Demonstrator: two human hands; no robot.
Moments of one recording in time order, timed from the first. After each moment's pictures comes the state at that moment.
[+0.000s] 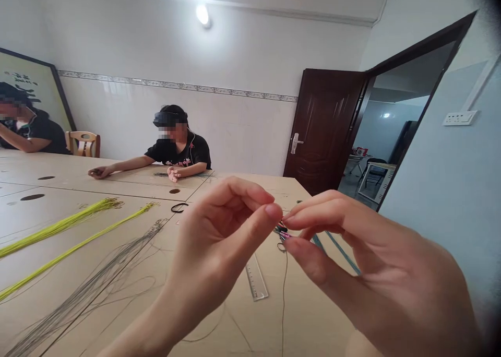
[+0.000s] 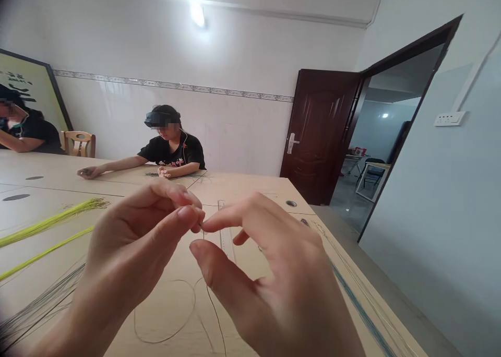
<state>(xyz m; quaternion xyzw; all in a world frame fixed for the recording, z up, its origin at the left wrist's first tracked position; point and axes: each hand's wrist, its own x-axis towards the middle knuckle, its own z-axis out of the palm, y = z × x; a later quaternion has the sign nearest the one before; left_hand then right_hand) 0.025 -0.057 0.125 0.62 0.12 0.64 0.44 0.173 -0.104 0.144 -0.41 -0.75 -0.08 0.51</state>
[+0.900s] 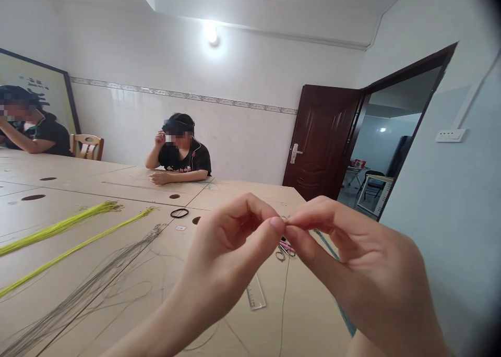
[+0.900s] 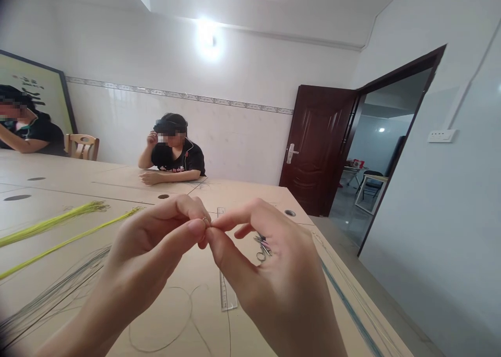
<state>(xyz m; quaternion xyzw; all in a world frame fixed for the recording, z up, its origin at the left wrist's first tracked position) 0.024 -0.064 0.127 0.67 0.14 0.59 0.43 0.172 -0.101 0.143 -0.42 -0.73 -0.02 0.54</state>
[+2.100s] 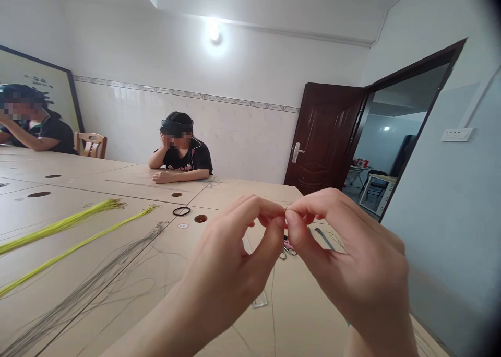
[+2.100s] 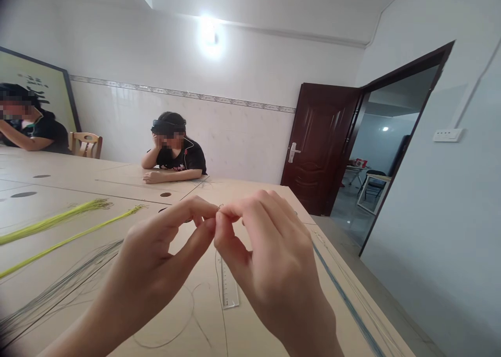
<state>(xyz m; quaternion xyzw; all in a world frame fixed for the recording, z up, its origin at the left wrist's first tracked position) 0.021 -0.068 0.121 0.77 0.28 0.56 0.14 0.169 -0.088 0.137 -0.38 -0.74 -0.24 0.50</state>
